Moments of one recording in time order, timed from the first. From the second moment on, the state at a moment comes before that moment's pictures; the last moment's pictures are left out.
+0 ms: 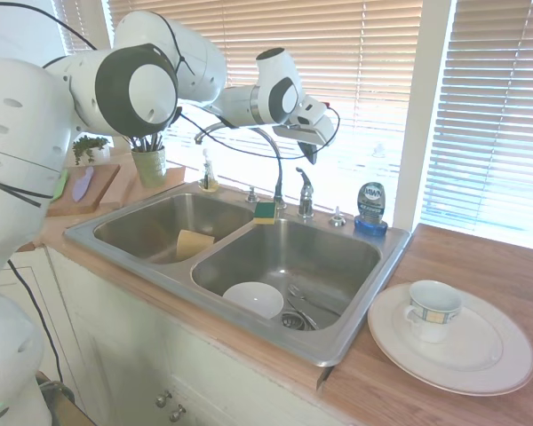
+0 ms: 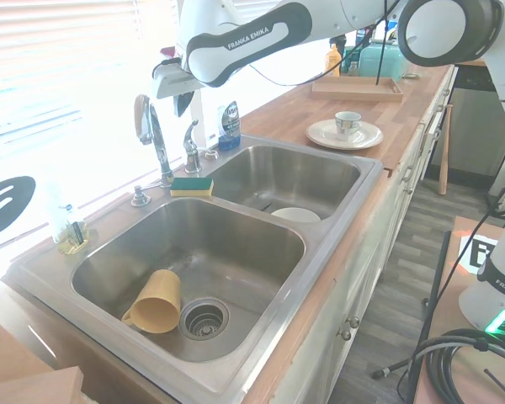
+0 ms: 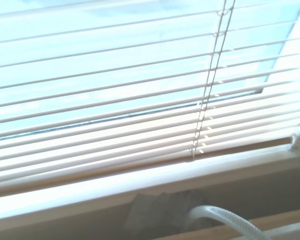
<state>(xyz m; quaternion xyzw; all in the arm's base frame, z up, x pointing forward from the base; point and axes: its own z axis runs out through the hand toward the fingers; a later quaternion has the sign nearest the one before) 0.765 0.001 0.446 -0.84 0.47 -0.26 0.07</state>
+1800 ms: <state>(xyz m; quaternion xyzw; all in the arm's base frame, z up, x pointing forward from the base) 0.735 0.007 0.418 -0.87 0.47 -0.17 0.05</state>
